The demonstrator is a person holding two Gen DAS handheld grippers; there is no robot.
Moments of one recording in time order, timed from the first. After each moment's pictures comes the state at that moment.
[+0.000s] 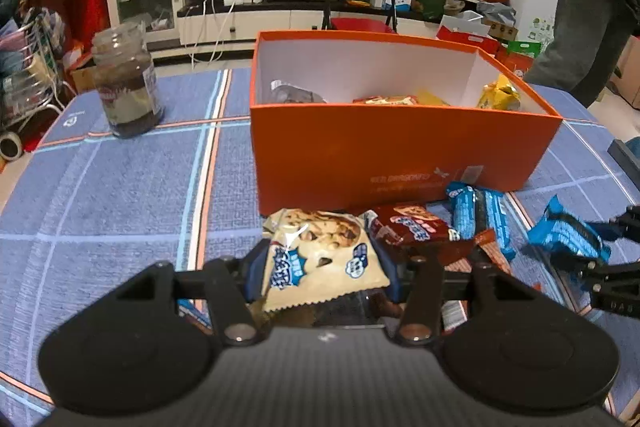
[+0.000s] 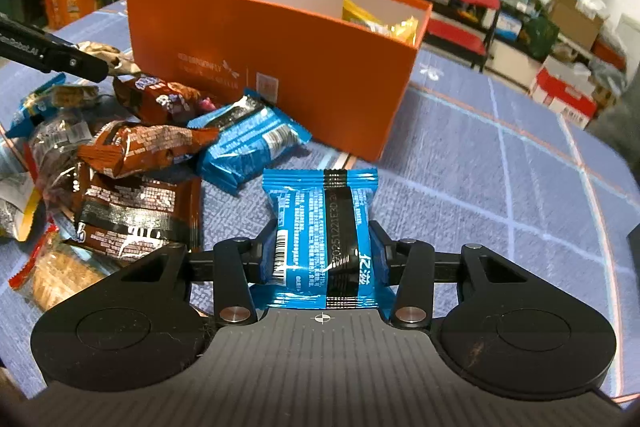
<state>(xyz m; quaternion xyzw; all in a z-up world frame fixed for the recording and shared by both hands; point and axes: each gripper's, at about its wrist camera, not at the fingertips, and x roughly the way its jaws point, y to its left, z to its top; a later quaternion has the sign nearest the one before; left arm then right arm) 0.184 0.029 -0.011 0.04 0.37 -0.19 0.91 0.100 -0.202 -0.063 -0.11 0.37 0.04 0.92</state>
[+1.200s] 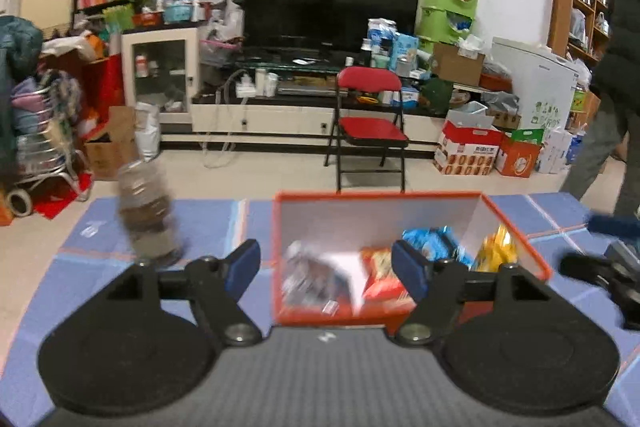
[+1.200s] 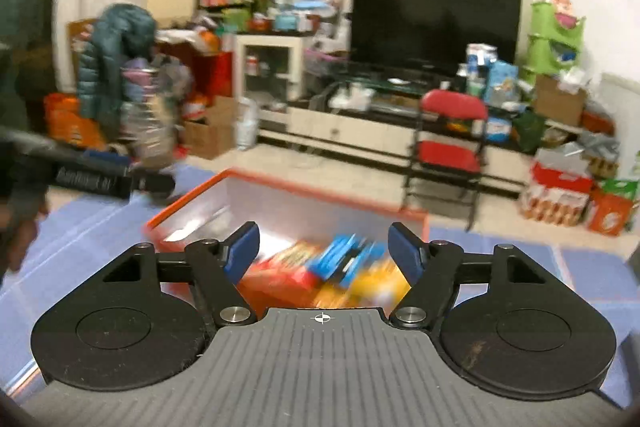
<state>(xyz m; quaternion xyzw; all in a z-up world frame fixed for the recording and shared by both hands) 0.208 0.042 0.072 0.00 0.25 -0.17 0.95 0.121 -0.172 0.061 -0.04 0.20 0.06 0.98</state>
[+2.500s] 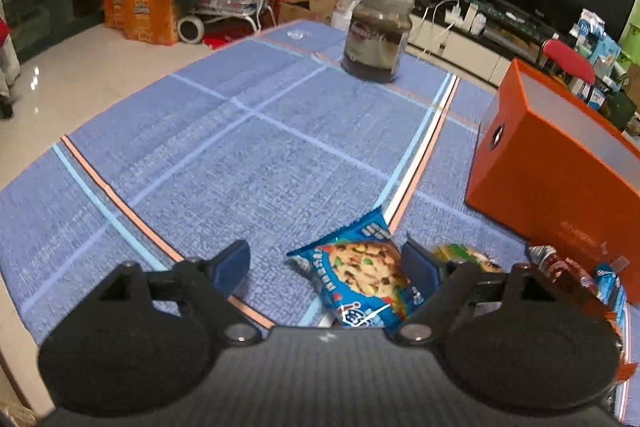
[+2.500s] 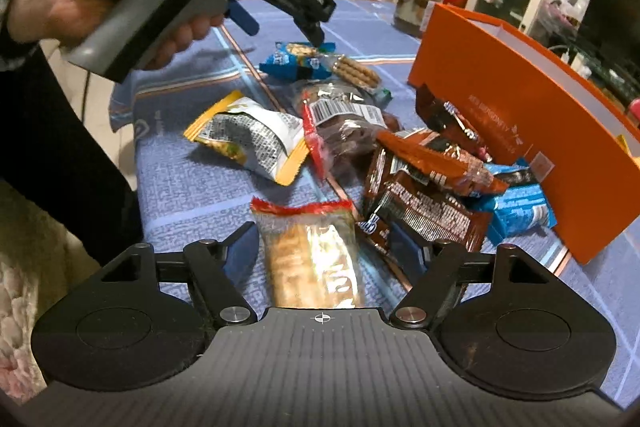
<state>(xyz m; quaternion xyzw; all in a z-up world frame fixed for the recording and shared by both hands) 0.150 0.106 -0.043 -0.14 0.38 0.10 0.91 0.043 -0.113 -0.070 -0.22 0.31 0.34 0.86</state>
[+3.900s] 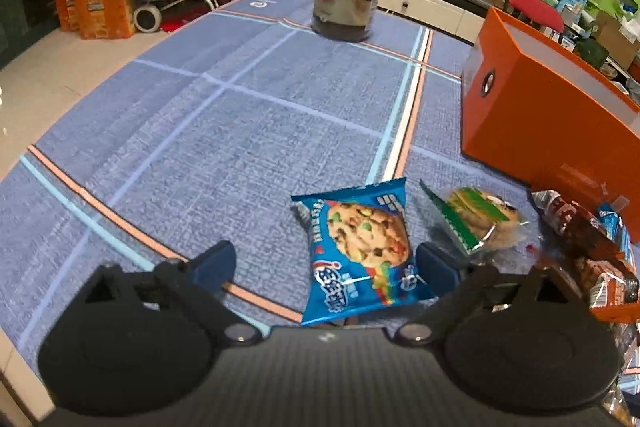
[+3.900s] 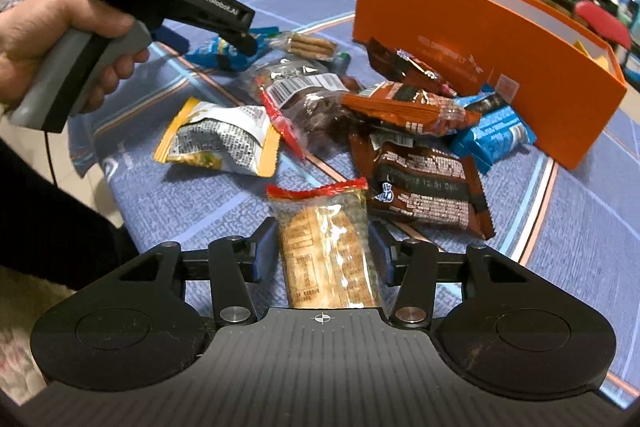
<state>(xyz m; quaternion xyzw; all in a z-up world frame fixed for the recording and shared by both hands) 0.157 0.122 -0.055 -0.10 0.42 0.03 0.90 0.042 -0.102 -0.071 -0.13 0.39 0.23 0.88</state>
